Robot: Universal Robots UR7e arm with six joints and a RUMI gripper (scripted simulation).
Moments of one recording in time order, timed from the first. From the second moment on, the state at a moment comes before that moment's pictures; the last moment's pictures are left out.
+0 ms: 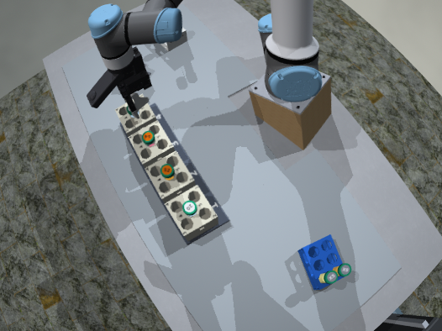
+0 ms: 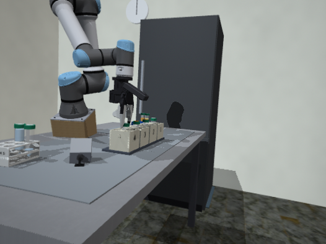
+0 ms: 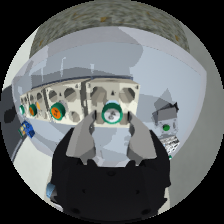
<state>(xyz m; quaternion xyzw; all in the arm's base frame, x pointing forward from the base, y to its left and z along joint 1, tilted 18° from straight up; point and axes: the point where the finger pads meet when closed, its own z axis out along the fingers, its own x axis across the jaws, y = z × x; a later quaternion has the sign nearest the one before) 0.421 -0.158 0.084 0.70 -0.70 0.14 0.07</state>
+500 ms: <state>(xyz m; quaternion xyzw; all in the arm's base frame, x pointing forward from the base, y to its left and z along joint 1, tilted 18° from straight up) 0.420 -0.150 0.117 0.70 -0.70 0.14 0.07</state>
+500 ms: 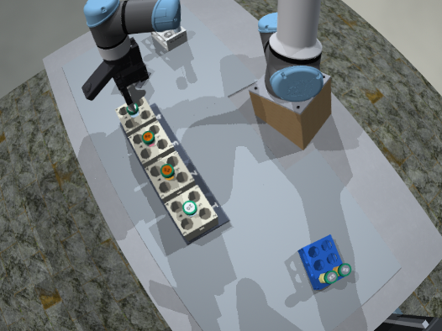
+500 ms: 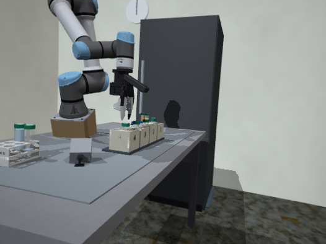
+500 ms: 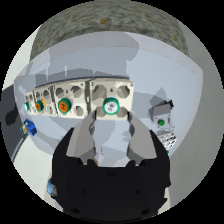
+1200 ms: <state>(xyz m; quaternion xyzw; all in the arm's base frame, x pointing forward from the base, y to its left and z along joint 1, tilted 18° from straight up) 0.373 -0.235 0.147 0.83 -0.52 0.12 0.13</state>
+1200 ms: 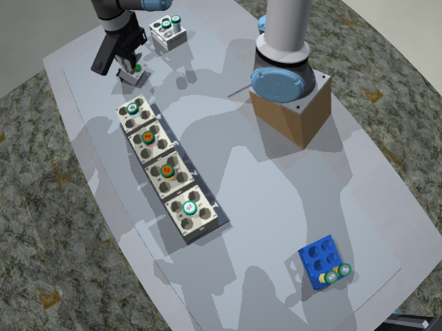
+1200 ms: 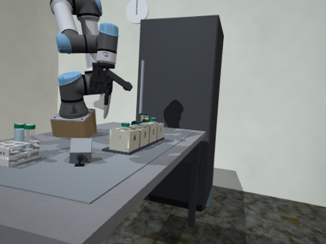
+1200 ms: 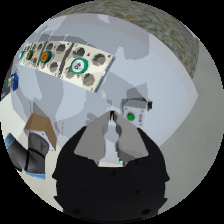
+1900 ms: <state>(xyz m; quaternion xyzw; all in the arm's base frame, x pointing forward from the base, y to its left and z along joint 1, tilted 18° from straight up) 0.333 -0.319 0.167 0.88 -0.46 0.11 0.11</state>
